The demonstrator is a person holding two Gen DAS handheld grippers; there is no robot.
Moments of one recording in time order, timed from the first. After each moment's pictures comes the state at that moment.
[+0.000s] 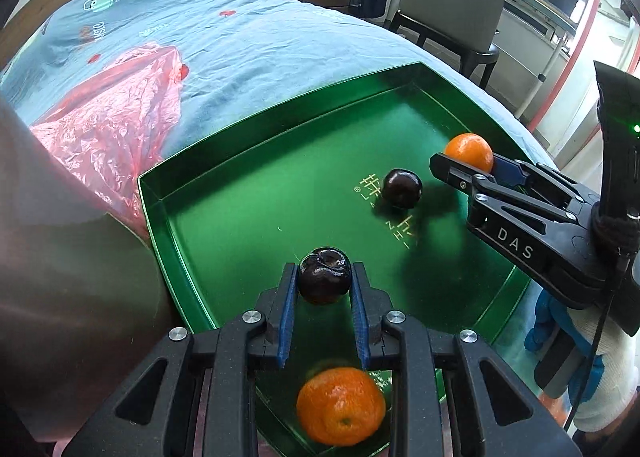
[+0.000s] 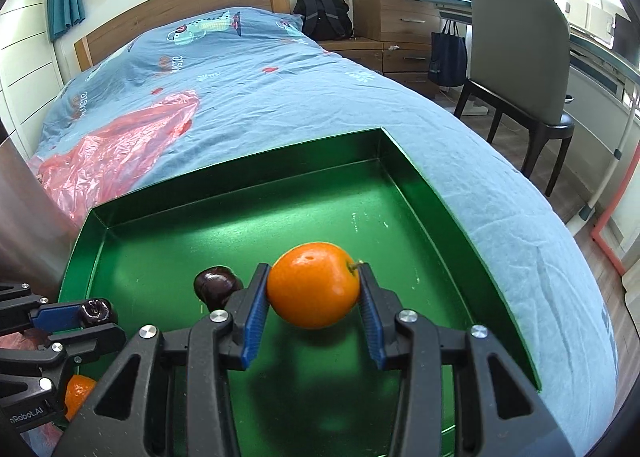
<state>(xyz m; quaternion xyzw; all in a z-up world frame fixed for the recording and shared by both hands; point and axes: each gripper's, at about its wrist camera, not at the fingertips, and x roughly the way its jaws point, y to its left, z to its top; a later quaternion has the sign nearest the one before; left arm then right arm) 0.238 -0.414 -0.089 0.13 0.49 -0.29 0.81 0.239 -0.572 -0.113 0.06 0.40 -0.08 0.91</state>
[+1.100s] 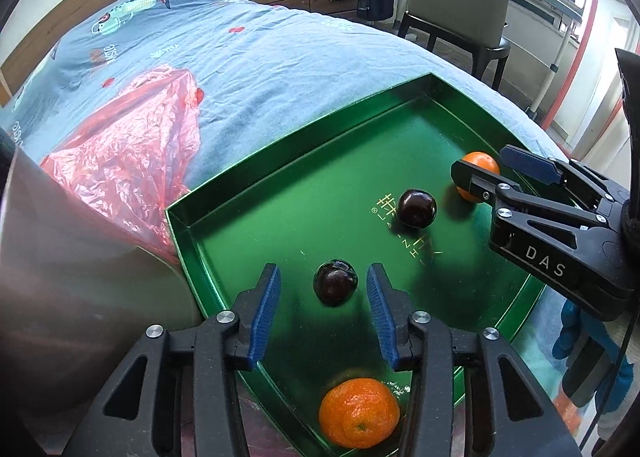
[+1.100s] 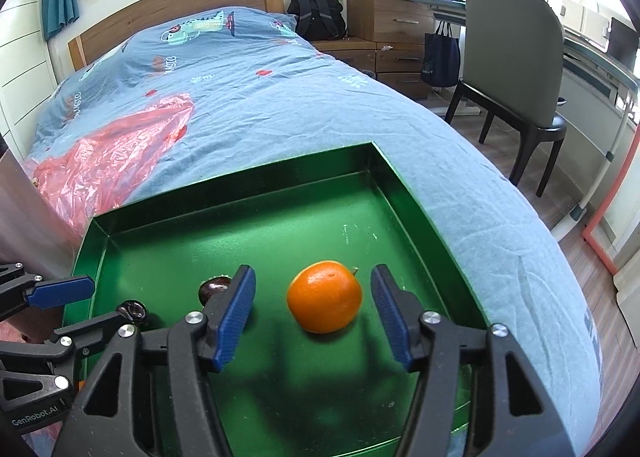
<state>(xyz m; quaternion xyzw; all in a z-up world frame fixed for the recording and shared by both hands) 0.240 -0.419 -0.070 0.17 0.47 -0.26 0.83 0.233 -0.571 -0.090 0.06 0.39 -0.10 0.91</state>
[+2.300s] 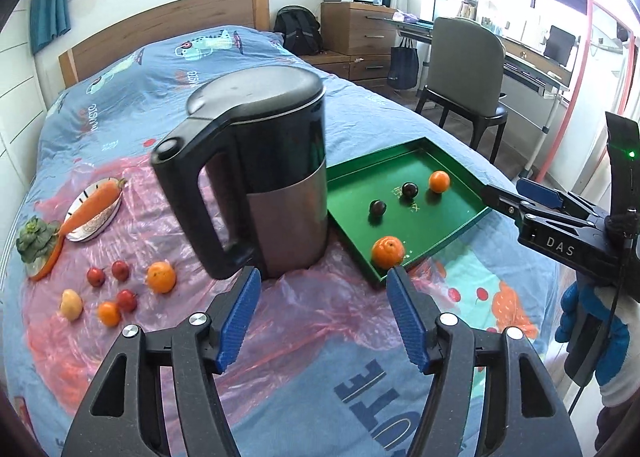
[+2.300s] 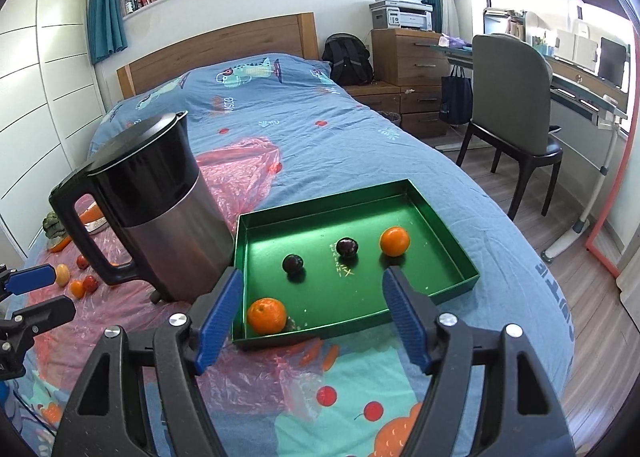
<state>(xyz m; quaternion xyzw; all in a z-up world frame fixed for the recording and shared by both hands) 0.086 -0.231 0.048 0.09 0.39 -0.23 0.89 0.076 -0.456 0.022 0.07 0.33 -0.05 0.94</state>
